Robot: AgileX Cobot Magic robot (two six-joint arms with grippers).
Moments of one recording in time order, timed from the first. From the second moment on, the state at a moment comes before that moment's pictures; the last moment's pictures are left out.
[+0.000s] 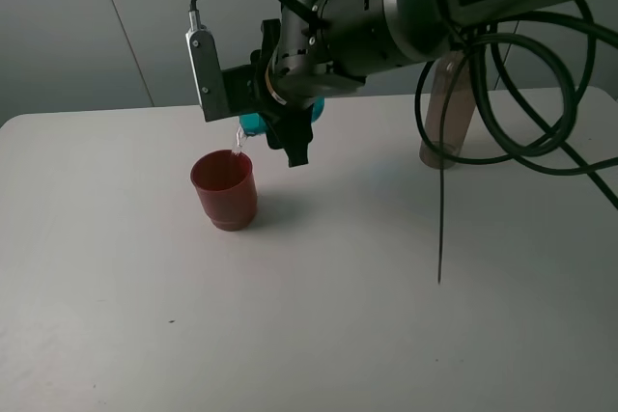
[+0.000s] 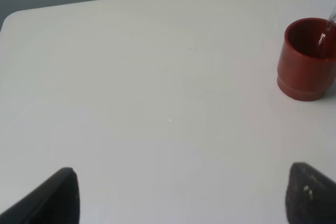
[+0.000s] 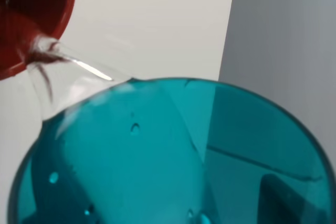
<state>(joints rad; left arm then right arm) -0.14 0.00 -0.51 0.09 1.08 -0.05 0.83 2.04 -1.40 -0.94 0.44 -0.25</state>
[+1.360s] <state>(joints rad) -0.14 0.00 -0.51 0.09 1.08 -0.05 0.87 2.04 -1.40 -1.42 0.42 -0.23</state>
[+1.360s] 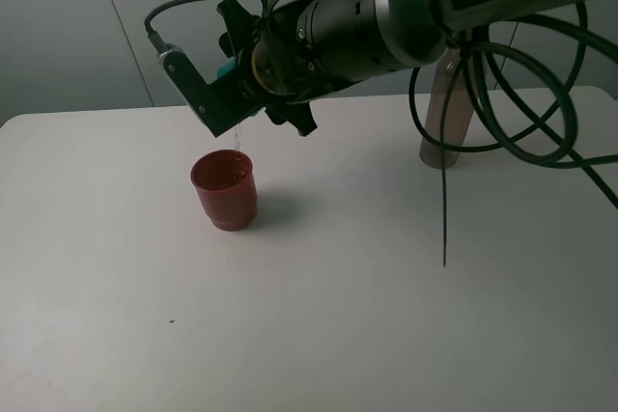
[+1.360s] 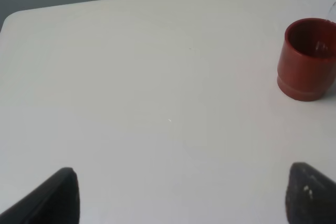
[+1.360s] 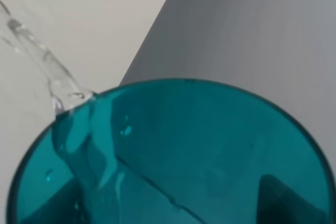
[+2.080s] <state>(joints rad) -0.14 0.00 -0.51 0.09 1.08 -0.05 0.90 2.04 -1.40 -1.50 0.42 -0.14</state>
